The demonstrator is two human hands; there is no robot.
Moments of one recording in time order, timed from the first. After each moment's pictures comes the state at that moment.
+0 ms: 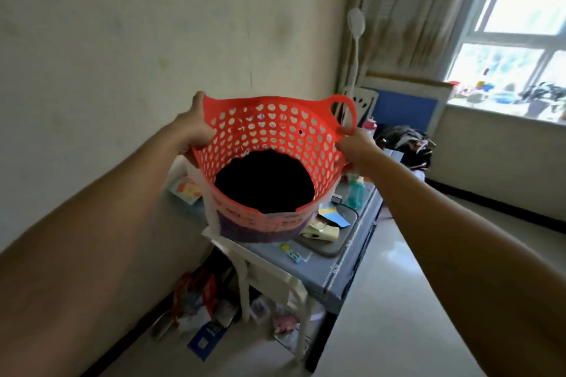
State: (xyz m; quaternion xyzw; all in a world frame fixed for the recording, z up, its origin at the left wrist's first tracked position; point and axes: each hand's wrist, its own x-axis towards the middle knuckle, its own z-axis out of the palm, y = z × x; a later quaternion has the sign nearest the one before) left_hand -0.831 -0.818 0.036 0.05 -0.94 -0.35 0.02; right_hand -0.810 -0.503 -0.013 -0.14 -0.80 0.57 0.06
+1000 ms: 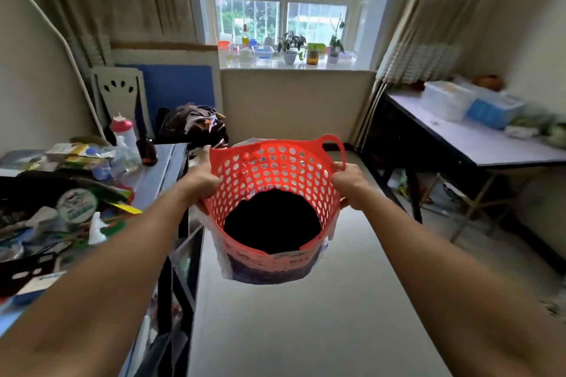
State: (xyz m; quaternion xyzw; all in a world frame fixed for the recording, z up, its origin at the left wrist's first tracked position) left_hand -0.978 -0.043 -0.146 -0.30 -0.87 -0.32 -0.20; right_hand -0.727 0.138 -0.124 -0.50 -0.68 0.51 0.17
